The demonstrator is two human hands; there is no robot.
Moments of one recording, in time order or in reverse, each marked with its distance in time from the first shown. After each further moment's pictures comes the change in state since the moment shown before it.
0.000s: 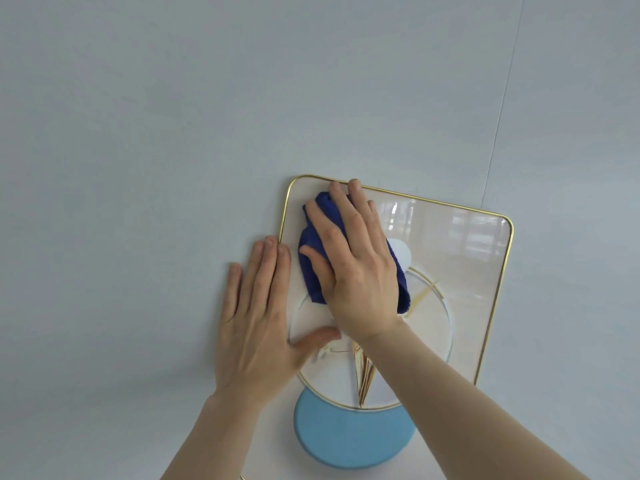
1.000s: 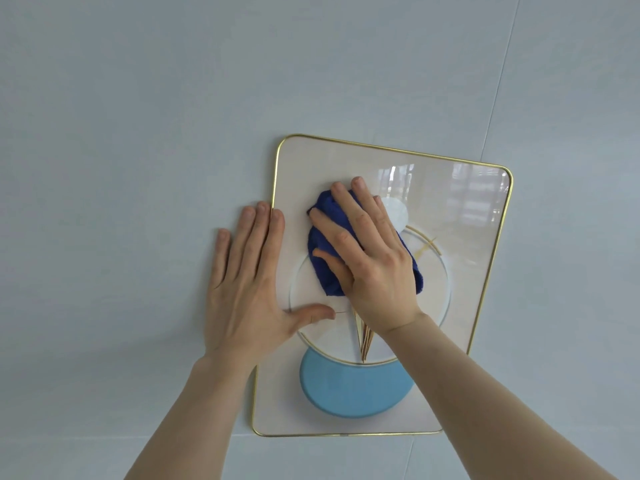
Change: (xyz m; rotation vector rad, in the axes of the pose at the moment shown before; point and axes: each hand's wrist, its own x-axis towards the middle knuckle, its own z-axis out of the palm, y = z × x) left_hand -0.004 -0.003 -0.009 -0.050 -0.104 -0.010; right_hand -0.045 0.017 -0.018 -0.029 -0.081 -0.064
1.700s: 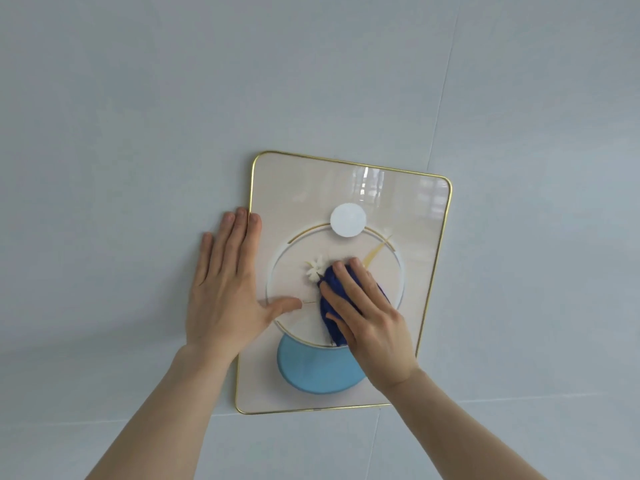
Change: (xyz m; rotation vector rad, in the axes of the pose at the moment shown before) left_hand -0.004 0.008 -0.024 -0.074 -0.104 -0.046; right_hand -0.091 -0.004 -0.050 -0.120 -0.250 0.045
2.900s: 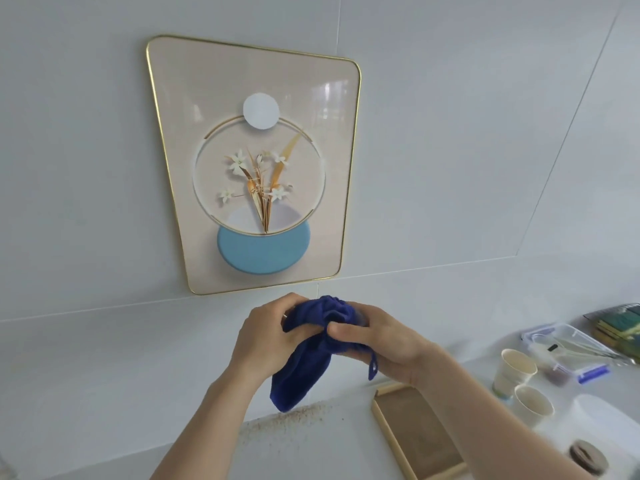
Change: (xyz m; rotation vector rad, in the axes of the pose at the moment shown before) left_hand -0.185 0.130 0.003 -0.759 -0.751 -0.321; right_hand -0.154 -0.019 -0.146 1.695 -0.748 1.265
